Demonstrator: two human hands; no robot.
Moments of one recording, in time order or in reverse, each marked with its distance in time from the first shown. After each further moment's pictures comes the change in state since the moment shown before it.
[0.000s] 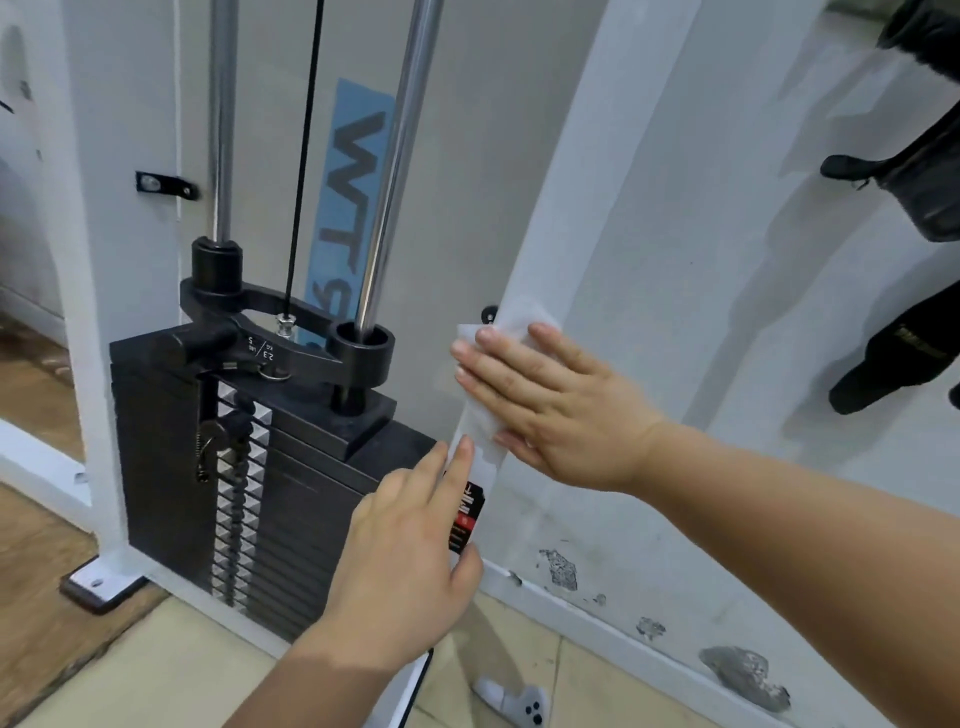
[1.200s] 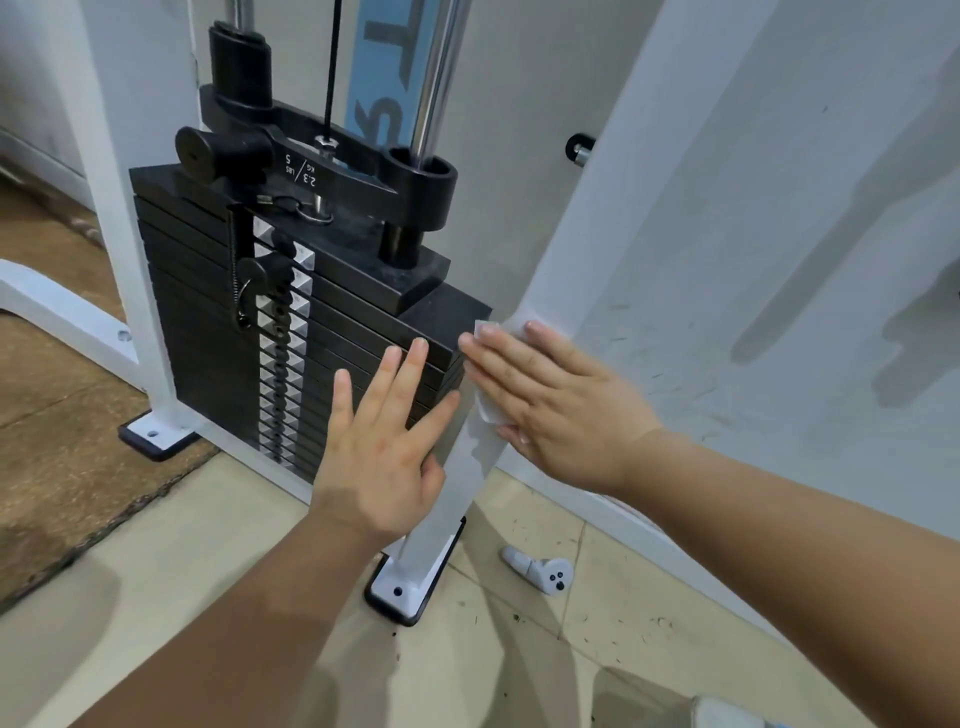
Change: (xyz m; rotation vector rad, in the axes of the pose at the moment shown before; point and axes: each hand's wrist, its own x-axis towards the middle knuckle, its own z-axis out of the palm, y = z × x) left_hand -0.049 -0.081 0.058 0.296 0.063 0.003; right_hand -0.018 -0.131 0.024 0.082 -0.302 -0.014
